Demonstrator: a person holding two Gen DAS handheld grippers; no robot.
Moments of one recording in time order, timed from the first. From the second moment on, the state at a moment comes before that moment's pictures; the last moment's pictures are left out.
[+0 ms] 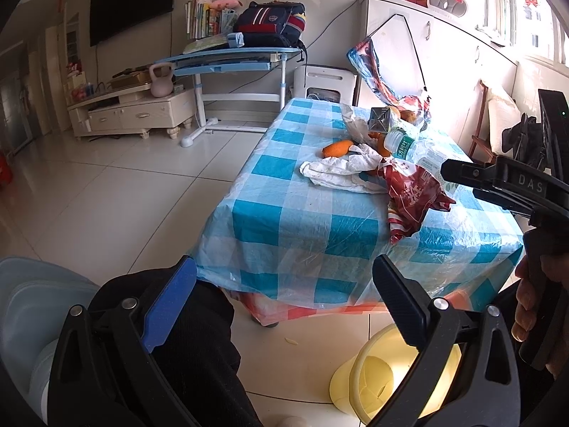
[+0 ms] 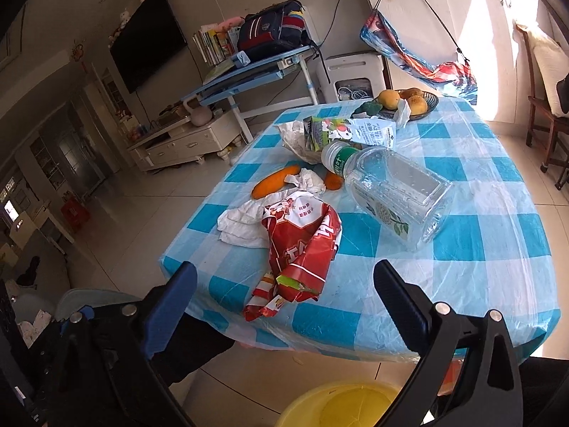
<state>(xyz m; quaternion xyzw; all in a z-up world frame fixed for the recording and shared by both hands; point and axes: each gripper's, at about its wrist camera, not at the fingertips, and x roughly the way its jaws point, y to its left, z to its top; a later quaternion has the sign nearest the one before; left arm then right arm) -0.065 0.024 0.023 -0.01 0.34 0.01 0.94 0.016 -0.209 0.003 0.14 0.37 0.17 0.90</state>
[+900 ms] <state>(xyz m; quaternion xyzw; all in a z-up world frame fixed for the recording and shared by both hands) 0.062 -0.007 0.018 0.04 0.37 -0.03 0.93 0.035 -0.264 0.036 0.19 0.33 0.19 0.90</state>
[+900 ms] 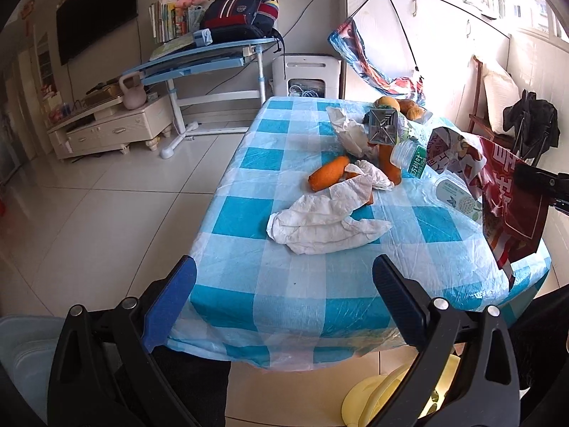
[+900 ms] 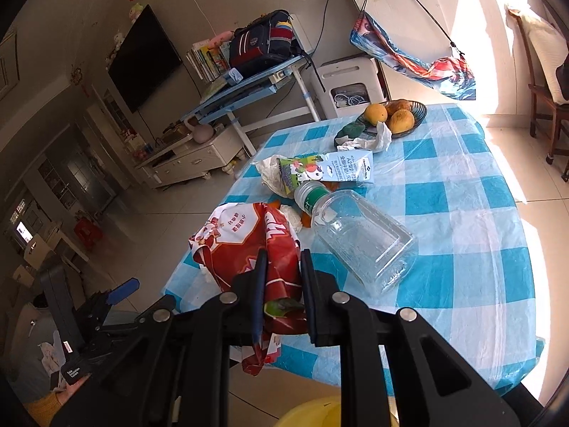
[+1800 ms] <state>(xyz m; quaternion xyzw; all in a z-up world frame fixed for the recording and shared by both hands) 0.100 -0.006 -0.003 0.01 0.42 -0.10 0.90 -0.005 -0.237 0.032 0.08 0.37 0.22 0.90</state>
